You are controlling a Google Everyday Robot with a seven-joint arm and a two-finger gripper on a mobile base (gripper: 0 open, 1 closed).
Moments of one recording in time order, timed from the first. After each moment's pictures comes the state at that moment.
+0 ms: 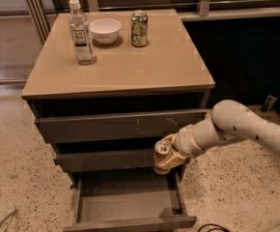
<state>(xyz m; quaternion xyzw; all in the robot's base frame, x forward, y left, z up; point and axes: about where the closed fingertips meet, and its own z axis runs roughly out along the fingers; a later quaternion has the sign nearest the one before) 0.511 -0.079 0.617 -0.64 0.67 0.26 0.29</state>
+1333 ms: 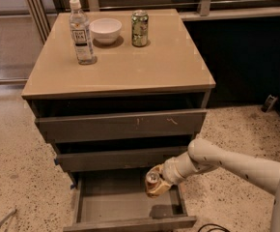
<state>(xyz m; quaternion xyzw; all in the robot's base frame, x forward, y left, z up) 0.508 -0.054 0.414 -0.67 0.64 0.28 0.26</state>
